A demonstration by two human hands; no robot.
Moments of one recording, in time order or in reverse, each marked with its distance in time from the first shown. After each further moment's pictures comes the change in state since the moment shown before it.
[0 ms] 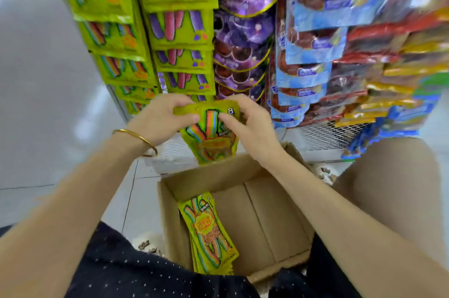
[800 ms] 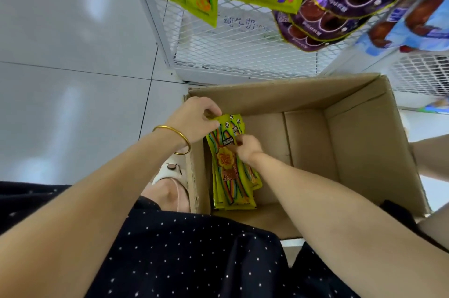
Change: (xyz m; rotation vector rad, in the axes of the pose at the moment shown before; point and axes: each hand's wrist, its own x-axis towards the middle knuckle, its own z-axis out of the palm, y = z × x) left_hand -0.055 -0.164 0.121 -0.056 -0.272 -0.436; right_hand -0.134 0.223 0.191 -0.191 -0.619 1.035
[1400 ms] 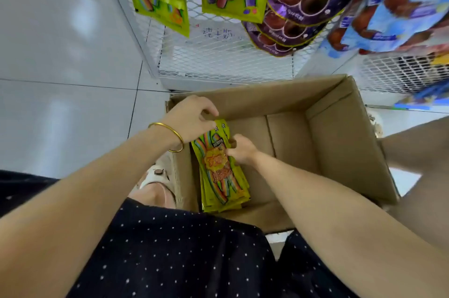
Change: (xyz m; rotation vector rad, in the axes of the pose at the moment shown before) left_hand 0.003 0.032 0.004 0.133 -0.078 0.084; right_hand -0.019 0.001 -0.035 -0.151 -0.027 -0.056
